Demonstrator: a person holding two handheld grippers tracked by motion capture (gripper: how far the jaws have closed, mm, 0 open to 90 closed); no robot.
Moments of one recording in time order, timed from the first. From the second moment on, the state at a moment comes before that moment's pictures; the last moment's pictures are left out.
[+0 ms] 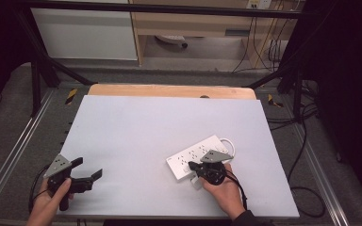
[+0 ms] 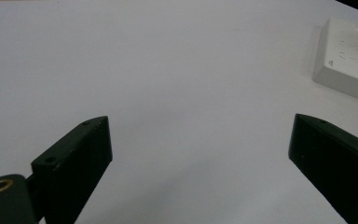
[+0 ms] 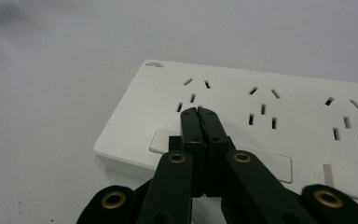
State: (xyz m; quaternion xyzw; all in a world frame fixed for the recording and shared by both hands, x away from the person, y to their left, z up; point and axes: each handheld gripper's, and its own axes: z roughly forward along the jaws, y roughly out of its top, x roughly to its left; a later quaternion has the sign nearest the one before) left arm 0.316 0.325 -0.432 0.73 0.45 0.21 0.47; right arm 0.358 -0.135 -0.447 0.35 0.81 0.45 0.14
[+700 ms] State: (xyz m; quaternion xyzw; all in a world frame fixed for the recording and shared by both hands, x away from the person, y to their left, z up) left arm 0.316 0.325 -0.432 0.73 0.45 0.21 0.47; right arm 0.357 -0.135 -0.443 0.35 0.80 0.47 0.14
